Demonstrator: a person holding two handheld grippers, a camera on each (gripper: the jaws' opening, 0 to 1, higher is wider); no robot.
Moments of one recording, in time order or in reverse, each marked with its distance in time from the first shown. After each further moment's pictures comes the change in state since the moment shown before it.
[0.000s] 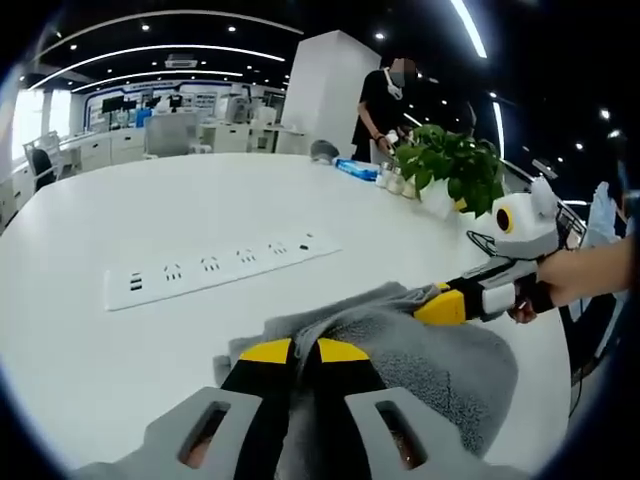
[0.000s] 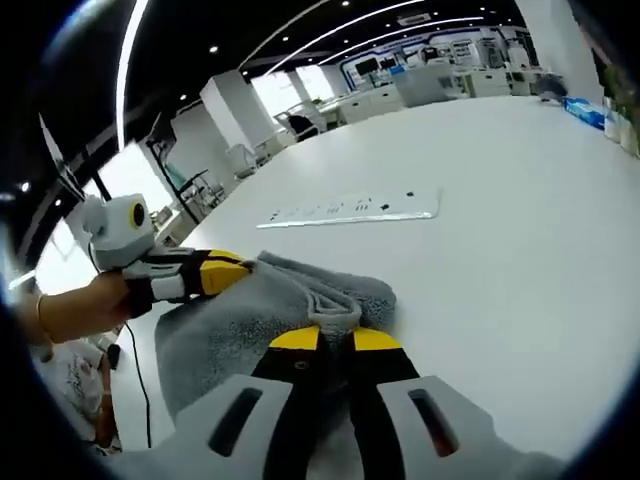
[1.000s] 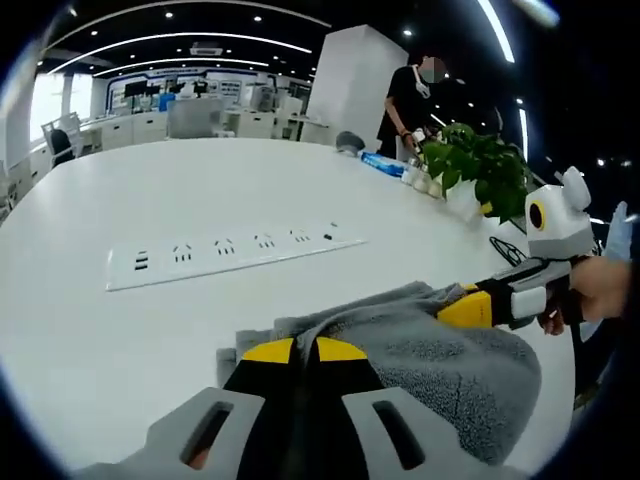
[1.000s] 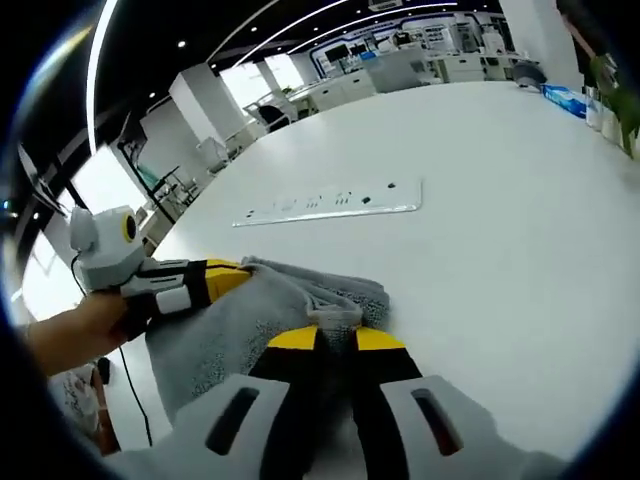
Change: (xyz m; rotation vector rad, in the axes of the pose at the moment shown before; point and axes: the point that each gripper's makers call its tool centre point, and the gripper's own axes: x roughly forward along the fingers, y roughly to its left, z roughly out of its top) left arm 0.016 0.016 -0.013 -0.072 0.040 0.066; right arm -0.004 -0.006 0.014 -0.106 0.025 -0.165
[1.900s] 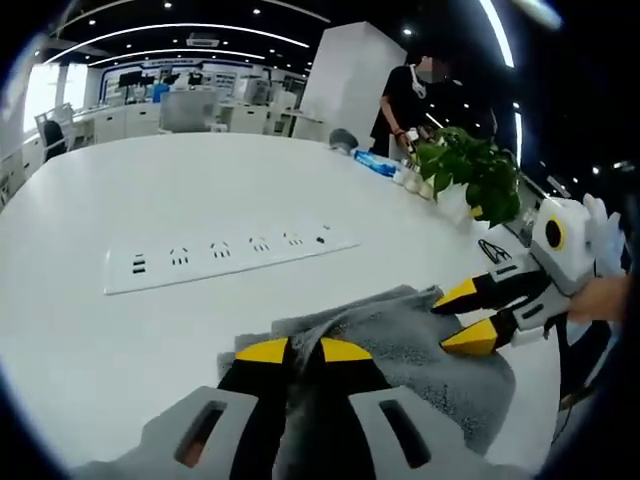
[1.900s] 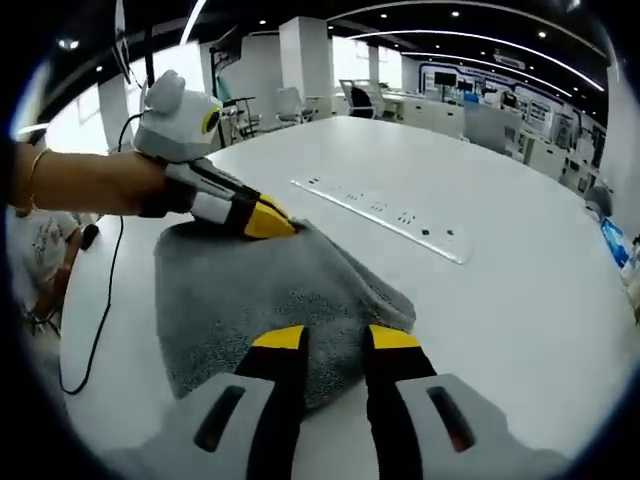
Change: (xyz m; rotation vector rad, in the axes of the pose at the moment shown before) left arm -0.022 -0.005 0.014 -0.014 0.007 -0.066; right arm -0.005 0.025 -0.016 -0.464 0.048 0.160
